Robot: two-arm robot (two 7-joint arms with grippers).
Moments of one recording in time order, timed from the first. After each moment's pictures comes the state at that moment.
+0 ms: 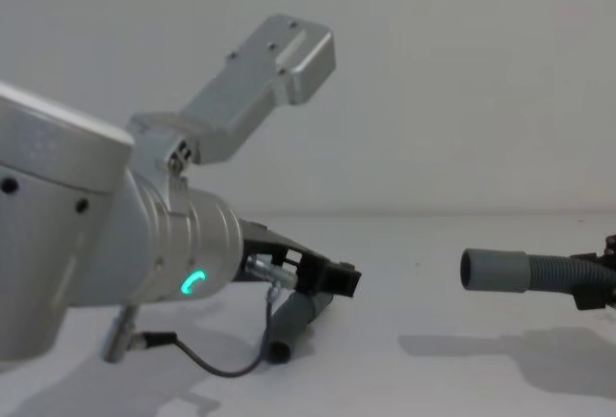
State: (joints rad) left arm -0.30 0.26 0.57 -1.74 -0.13 0.64 0.03; right arm 0.48 0.67 -0.46 -1.21 0.23 -0.38 1.00
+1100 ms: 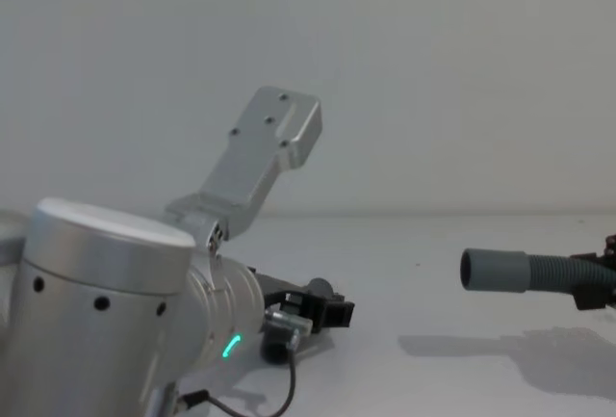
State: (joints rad) left arm -0.27 0.12 0.53 -1.56 -0.11 0.50 0.15; right arm 0.48 0.67 -0.46 -1.21 0.23 -0.38 1.00
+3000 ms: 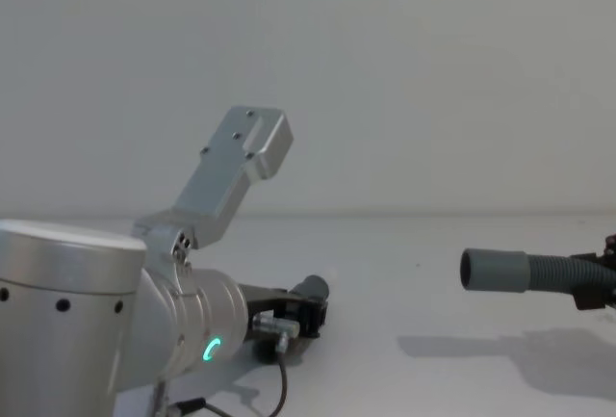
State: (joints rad) left arm -0.28 0.10 0.45 -1.48 -0.17 0.45 0.00; right arm 0.48 0.67 -0.46 -1.21 0.23 -0.38 1.00
